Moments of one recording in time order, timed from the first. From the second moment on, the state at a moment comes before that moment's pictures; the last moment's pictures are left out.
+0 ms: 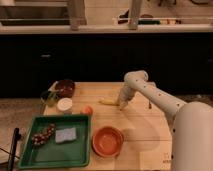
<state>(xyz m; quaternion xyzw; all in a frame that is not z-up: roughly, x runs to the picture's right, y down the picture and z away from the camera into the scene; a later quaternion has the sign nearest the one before) 0.113 0.104 0.937 -0.31 -0.14 0.00 0.94</state>
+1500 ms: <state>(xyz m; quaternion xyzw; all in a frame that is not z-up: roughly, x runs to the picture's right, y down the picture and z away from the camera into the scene) 0.129 0.073 0.848 -0.31 -0.16 -0.06 0.94</state>
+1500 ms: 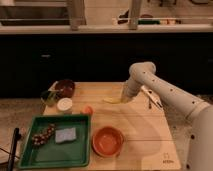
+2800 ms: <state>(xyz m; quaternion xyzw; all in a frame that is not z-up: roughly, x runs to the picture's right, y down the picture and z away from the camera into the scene) 0.137 0.101 0.779 -0.33 -0.20 -0.09 0.92</state>
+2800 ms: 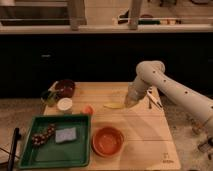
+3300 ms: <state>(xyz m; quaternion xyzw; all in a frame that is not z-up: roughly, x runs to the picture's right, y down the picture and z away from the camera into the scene) 0.128 0.116 0.758 -0.34 -0.22 -0.11 0.91</state>
